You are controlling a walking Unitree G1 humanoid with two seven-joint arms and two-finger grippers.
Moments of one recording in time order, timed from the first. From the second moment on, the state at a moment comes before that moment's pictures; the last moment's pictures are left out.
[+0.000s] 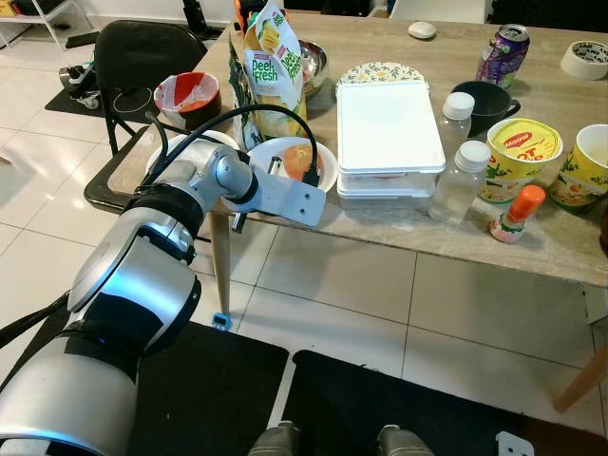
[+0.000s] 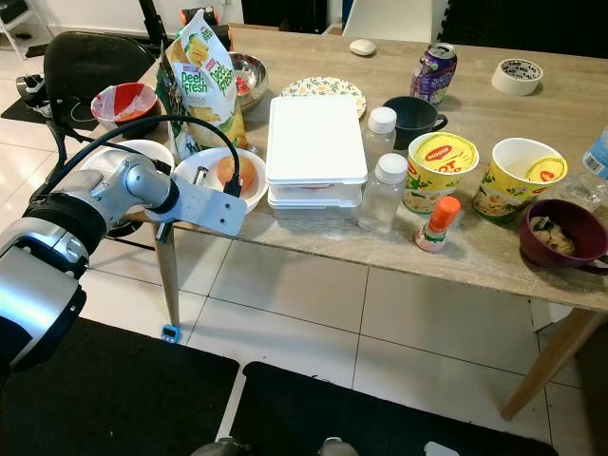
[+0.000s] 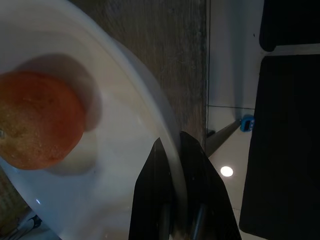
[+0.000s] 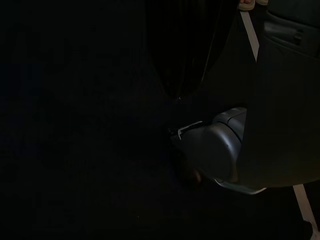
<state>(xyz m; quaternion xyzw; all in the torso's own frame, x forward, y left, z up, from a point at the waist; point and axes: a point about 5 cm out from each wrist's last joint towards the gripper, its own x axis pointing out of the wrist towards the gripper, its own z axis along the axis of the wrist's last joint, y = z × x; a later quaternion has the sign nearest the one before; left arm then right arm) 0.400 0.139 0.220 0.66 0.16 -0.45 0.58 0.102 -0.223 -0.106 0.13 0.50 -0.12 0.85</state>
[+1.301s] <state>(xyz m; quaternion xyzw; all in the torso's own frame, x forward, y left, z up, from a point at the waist) 0.364 0.151 0.199 0.67 0.10 -0.52 0.52 0.118 -0.219 -0.103 0.13 0.49 -0.11 0.85</state>
